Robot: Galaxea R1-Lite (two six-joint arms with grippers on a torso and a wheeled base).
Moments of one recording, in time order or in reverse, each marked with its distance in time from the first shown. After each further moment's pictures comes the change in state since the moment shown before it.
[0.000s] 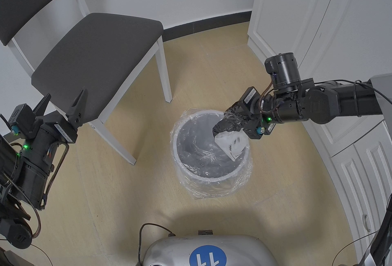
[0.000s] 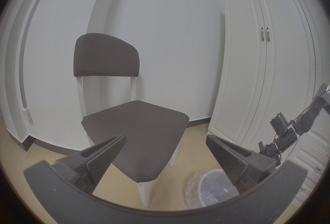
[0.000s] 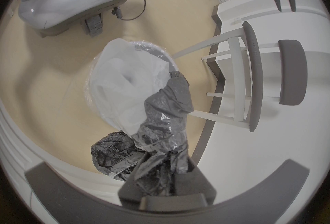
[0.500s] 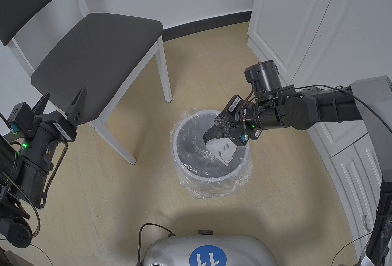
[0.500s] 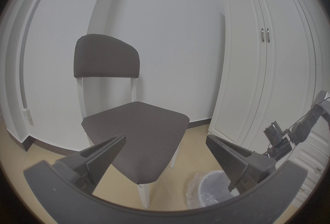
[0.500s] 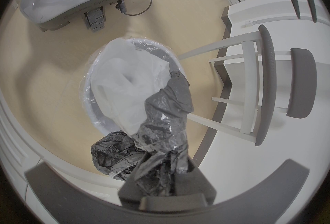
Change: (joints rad) left arm 0.005 -0.003 -0.007 0.000 -0.002 0.001; right arm 0.052 0.107 -0.097 0.023 -0.070 -0.030
